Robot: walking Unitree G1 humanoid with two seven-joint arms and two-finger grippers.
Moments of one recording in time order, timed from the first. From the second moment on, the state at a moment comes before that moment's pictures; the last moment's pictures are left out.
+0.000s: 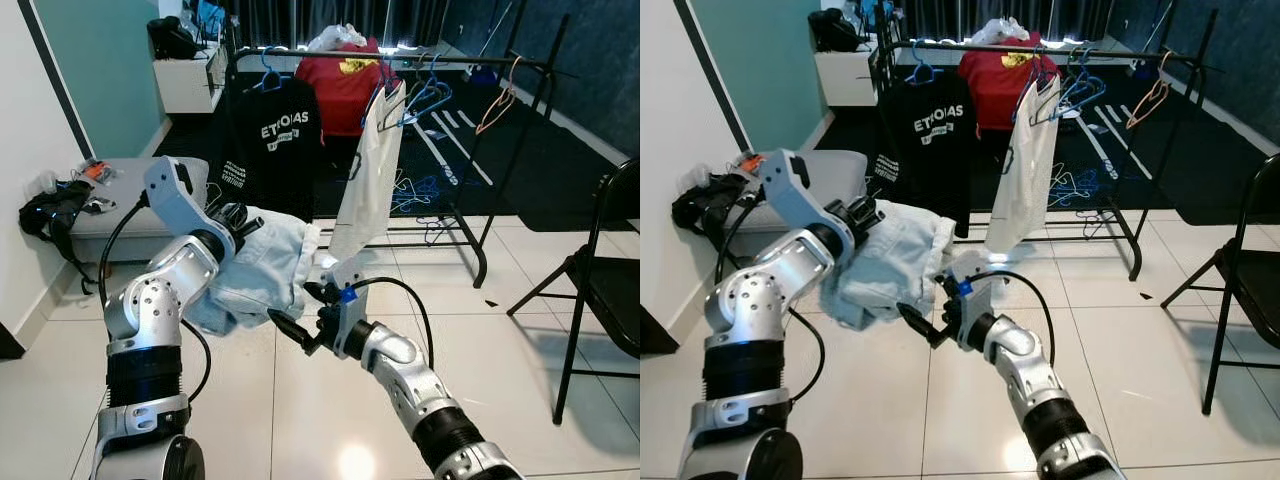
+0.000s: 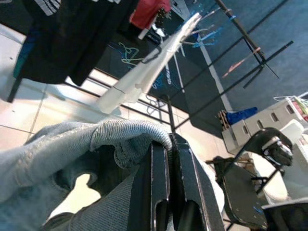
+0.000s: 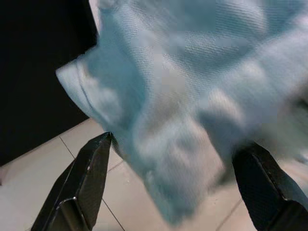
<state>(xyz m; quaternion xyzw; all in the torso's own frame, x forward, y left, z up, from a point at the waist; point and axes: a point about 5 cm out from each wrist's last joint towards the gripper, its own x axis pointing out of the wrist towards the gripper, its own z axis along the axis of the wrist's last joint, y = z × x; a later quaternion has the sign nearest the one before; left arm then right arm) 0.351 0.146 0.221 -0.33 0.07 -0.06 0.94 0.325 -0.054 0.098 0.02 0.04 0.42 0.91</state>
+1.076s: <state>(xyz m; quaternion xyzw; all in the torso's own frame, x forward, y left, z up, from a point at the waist) 0.352 0.154 0.227 -0.30 0.07 -0.04 0.95 0.329 -0.054 0.121 0.12 0.00 0.45 0.88</state>
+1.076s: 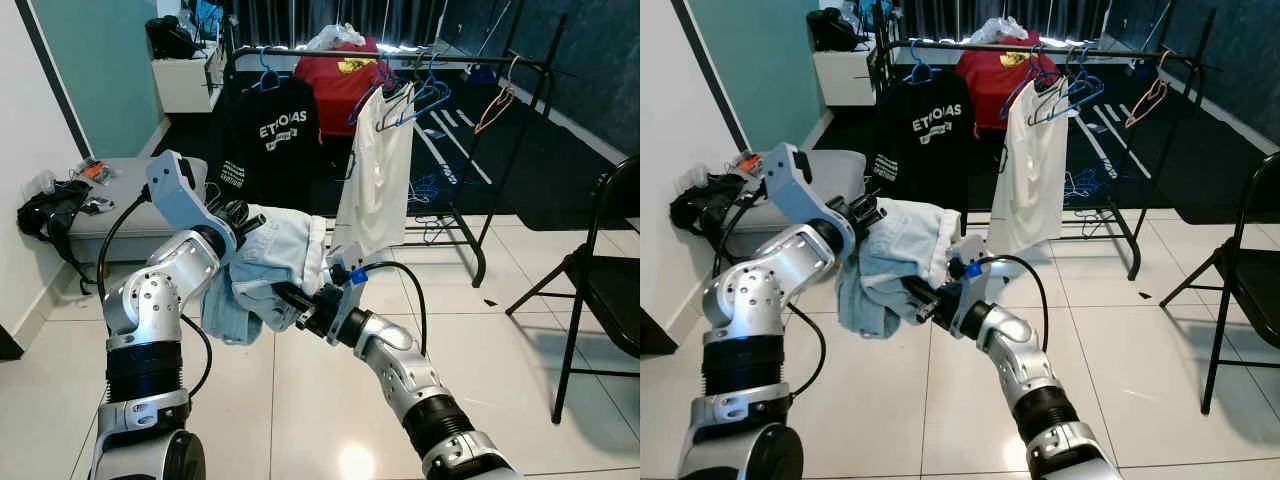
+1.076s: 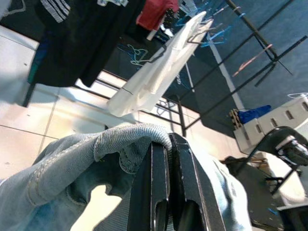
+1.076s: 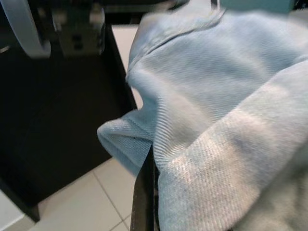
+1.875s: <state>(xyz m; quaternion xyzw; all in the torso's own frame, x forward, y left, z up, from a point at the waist) 0.327 0.258 0.194 -0.05 0.09 0.09 0.99 0.355 -0.075 0.148 0.12 0.05 0.43 0.89</state>
